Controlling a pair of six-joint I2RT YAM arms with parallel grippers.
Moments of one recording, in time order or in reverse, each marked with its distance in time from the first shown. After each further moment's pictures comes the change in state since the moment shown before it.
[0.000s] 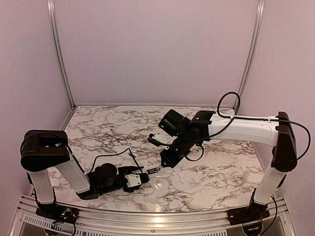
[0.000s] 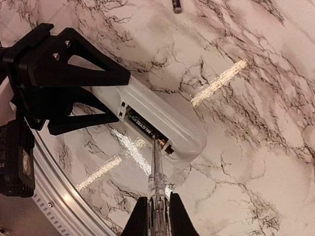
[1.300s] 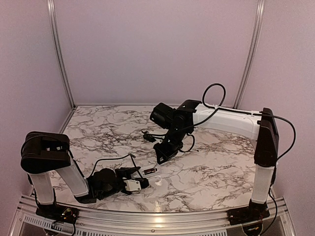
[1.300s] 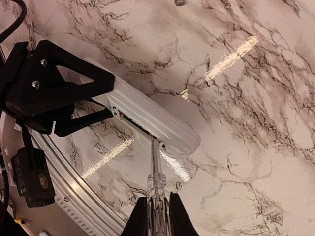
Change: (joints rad) left arm -0.061 0.009 -0.038 0.058 -0.168 0.146; right arm -0.051 0.197 0.292 -0.238 -0.076 0.002
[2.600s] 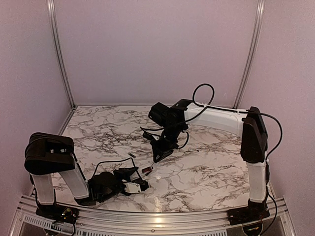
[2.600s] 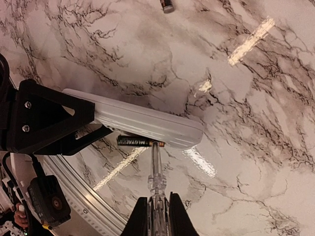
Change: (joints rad) left arm -0.026 0.040 -0.019 0.059 -0.103 0.085; right arm -0.057 0.148 0.123 -0.022 -0.122 0.067
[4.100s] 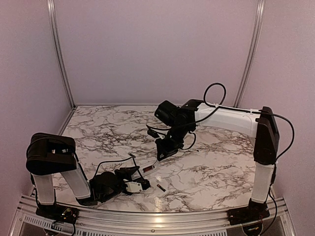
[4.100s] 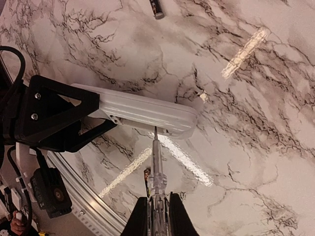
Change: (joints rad) left arm -0.007 0.020 0.025 0.013 -0.023 -0.006; right arm 0.001 -0.127 -0.143 0.092 0.030 0.027
